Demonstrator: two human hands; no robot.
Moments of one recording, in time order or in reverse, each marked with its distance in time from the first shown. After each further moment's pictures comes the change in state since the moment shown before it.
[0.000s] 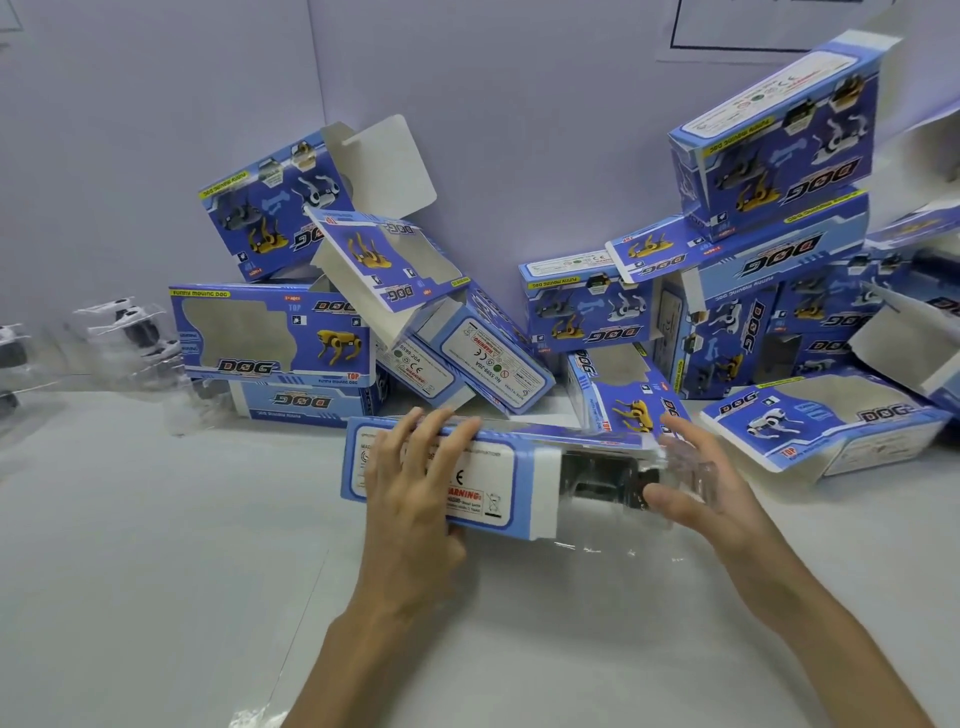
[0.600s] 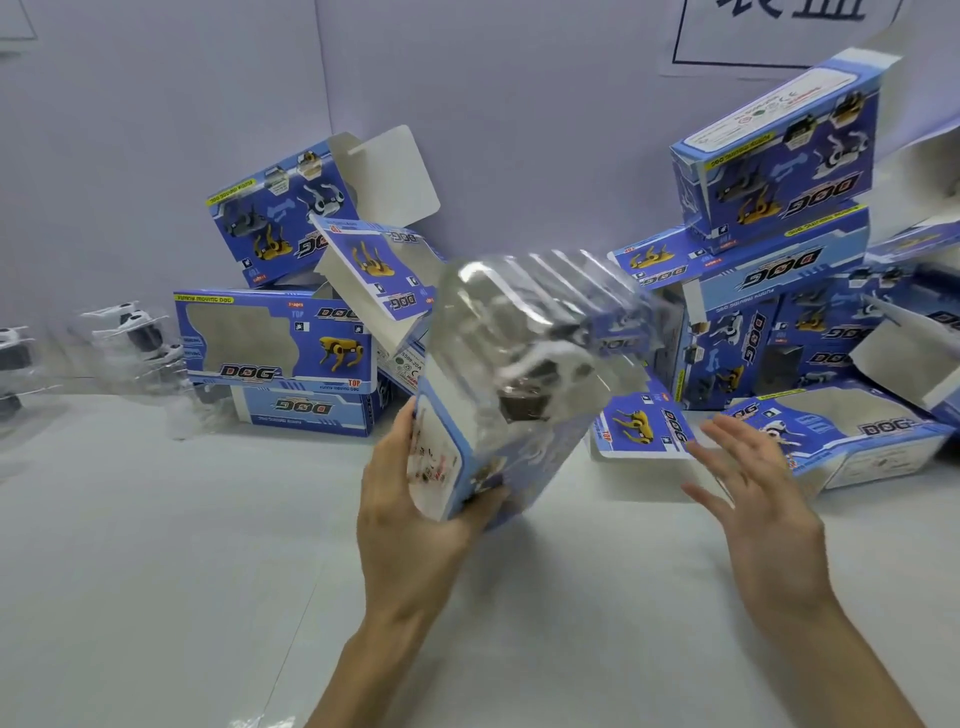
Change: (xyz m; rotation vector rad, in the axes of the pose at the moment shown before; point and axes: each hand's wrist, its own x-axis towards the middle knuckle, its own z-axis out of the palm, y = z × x) left_hand -0.002 0.014 -0.001 -0.451 0.250 -0.349; right_hand 0.007 0.001 -0.006 0.373 0.310 -0.072
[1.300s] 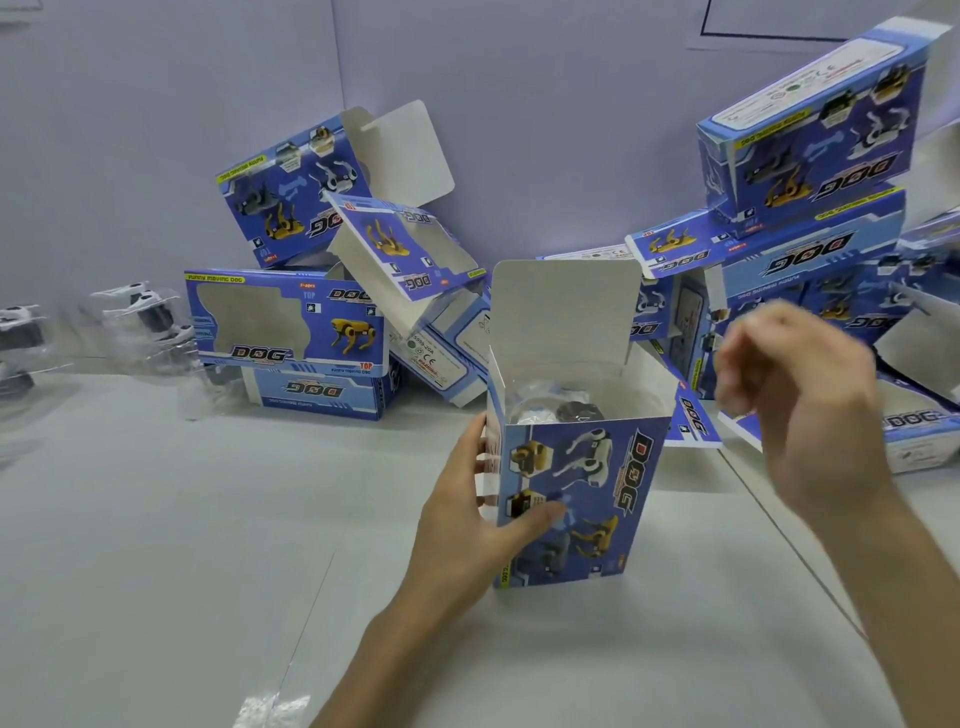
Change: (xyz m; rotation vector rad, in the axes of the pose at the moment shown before) left_hand -0.006 -0.005 0.012 -0.168 -0.462 -0.251; right_hand 0.028 -0.071 0.048 -0.136 -0.234 -0.335
